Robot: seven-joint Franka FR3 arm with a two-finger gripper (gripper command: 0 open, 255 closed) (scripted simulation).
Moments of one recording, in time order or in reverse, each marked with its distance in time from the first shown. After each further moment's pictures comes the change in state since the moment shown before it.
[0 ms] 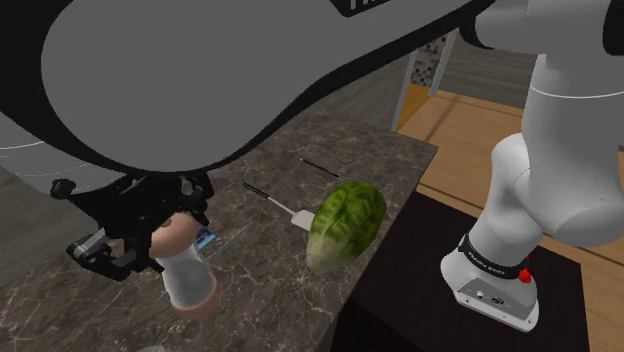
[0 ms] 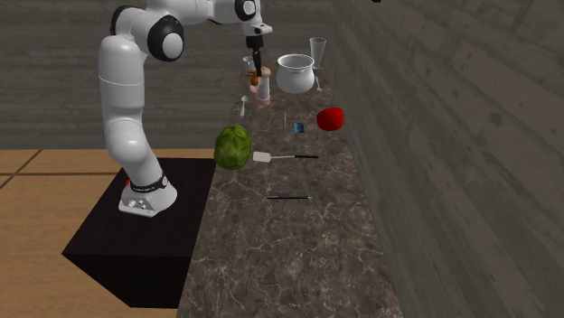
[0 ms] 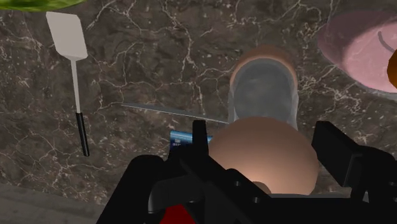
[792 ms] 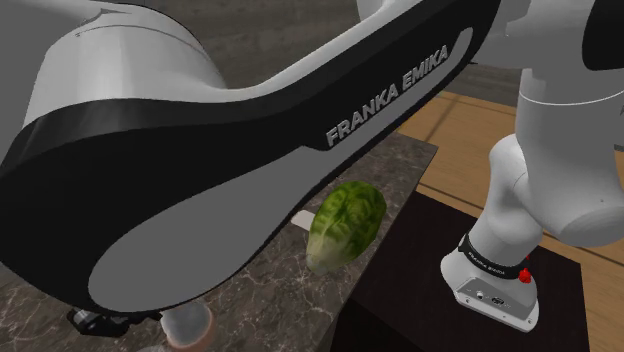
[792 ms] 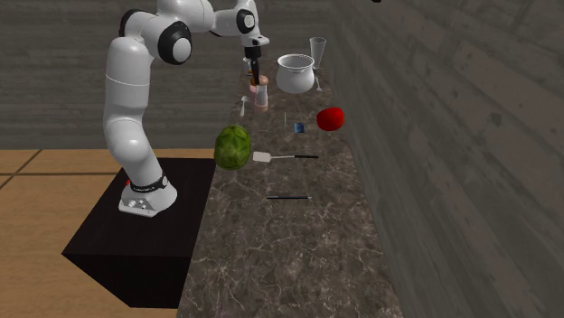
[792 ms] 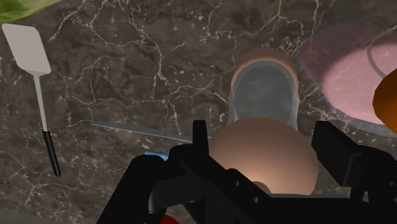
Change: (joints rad) arm 0.047 0.081 0.003 -0.029 -0.037 0.086 0.083
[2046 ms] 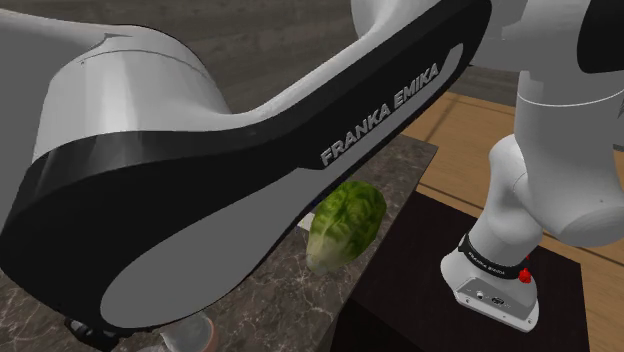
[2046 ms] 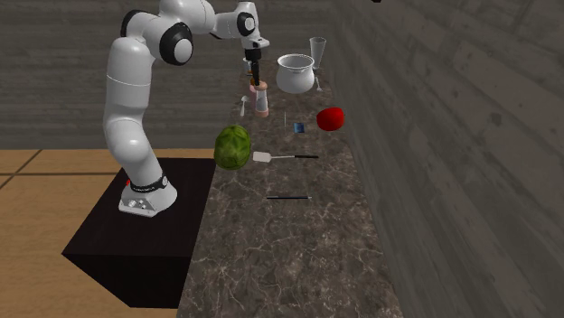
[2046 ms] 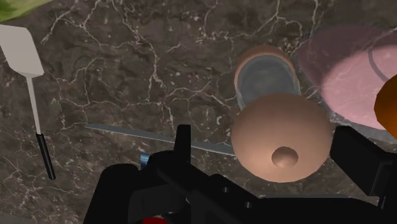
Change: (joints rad) arm 0.005 0.014 -0.002 -0.007 -0.007 0.019 0.010
